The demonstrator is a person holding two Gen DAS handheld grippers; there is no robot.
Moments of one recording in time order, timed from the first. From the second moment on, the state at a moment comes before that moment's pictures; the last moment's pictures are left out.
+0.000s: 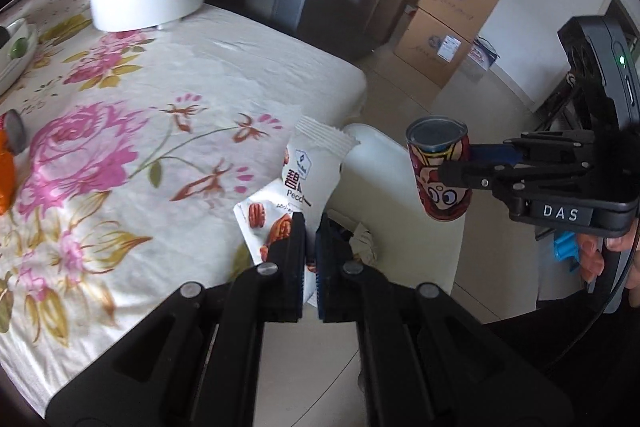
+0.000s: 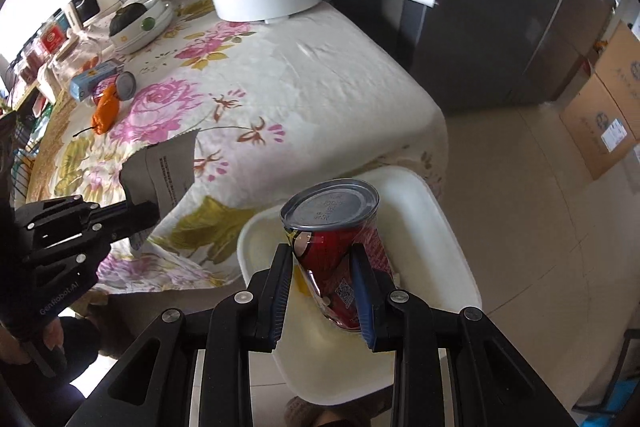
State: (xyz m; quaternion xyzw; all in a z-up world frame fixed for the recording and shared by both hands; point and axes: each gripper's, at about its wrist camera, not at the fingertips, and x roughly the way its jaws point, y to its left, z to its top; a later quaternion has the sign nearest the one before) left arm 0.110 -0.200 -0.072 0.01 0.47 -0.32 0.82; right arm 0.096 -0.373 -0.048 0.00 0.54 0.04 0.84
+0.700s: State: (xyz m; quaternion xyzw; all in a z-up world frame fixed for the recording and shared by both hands) left arm 0.125 -0.244 -0.098 0.07 0.47 -0.29 0.83; right arm 0.078 -0.443 -0.068 0.04 0.56 0.00 0.83
